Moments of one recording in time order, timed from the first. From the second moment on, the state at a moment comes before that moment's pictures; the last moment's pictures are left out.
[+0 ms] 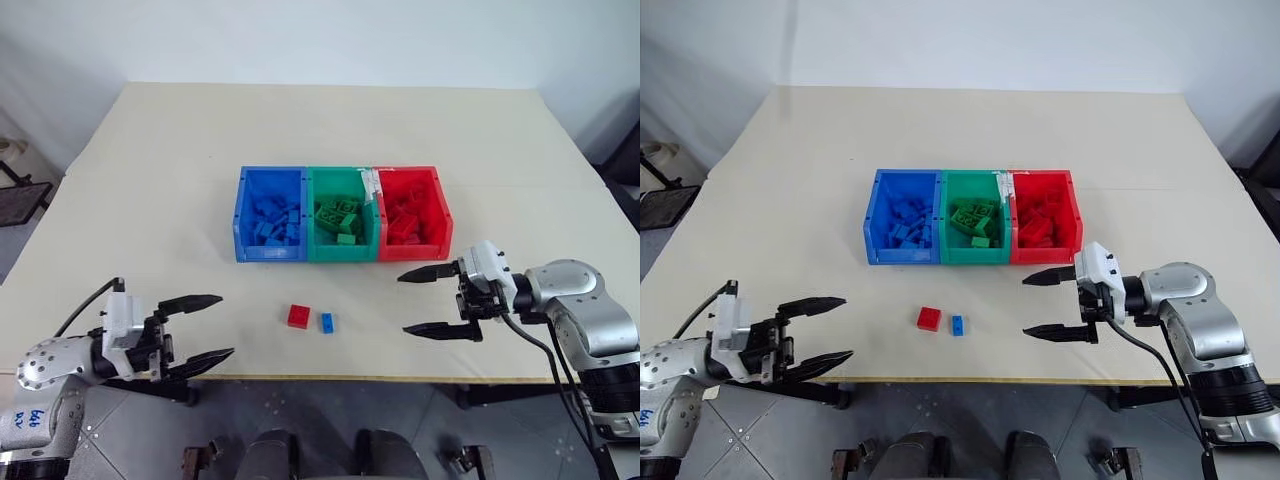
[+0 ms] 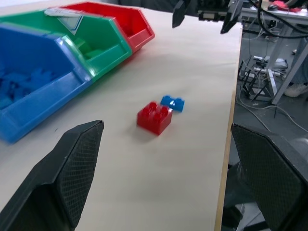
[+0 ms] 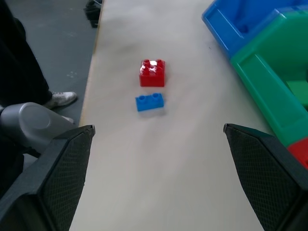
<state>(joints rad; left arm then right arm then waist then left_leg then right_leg) 0.10 0.67 0.28 -0.23 -0.60 0.11 -1.18 -0.38 -0.78 0.01 -0.01 0.50 0.25 1.47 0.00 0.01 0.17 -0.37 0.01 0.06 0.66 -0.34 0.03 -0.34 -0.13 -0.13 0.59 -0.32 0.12</state>
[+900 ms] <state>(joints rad) -0.15 0.29 -0.33 -0.75 -0.33 1.03 -0.25 -0.53 -1.02 0.12 0.34 0.56 0.08 1.55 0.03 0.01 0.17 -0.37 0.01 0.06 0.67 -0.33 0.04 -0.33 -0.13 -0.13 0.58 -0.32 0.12</state>
